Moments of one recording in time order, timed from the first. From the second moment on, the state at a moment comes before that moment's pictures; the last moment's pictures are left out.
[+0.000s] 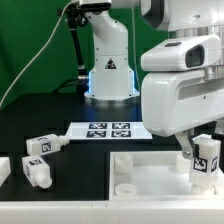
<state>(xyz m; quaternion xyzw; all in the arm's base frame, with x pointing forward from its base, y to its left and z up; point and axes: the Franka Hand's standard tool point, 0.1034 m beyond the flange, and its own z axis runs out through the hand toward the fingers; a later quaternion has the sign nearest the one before) 0.653 0.143 0.091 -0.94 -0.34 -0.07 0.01</state>
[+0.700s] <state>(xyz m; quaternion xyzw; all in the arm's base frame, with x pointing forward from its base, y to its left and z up) 0.653 0.143 0.090 -0.97 -0.22 -0.06 0.02</state>
